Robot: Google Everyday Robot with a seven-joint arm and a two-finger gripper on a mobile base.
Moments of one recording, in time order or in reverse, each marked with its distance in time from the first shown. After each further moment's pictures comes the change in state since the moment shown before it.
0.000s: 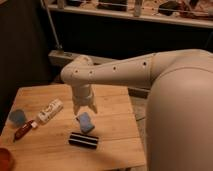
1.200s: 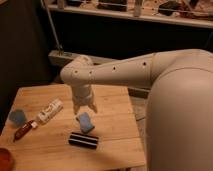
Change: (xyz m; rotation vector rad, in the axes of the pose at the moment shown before) arm -0.009 0.010 -0.003 -0.017 -0.042 -0.103
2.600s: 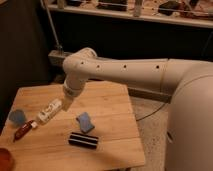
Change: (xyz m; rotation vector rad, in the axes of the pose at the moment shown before) arm -0.029 0.069 -0.045 -0.235 -0.262 -1.147
